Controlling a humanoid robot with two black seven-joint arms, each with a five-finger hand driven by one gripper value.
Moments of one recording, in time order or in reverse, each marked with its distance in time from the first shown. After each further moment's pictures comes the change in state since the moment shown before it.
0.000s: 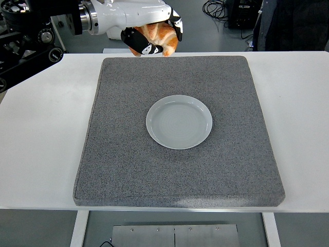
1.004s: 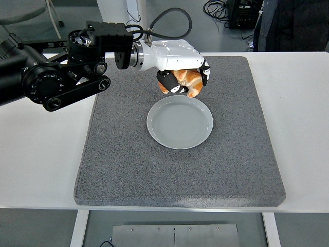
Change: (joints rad) left arm 0.032 -0.247 0.145 0.148 0.013 0.009 -0.020; right arm 0.000 0.000 0.000 0.000 0.000 0.000 0.000
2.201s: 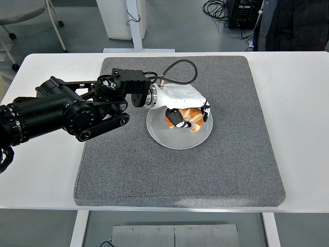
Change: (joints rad) left arm 0.182 -0.145 0.040 0.159 0.029 0.037 -0.007; right arm 0.000 0.000 0.000 0.000 0.000 0.000 0.000
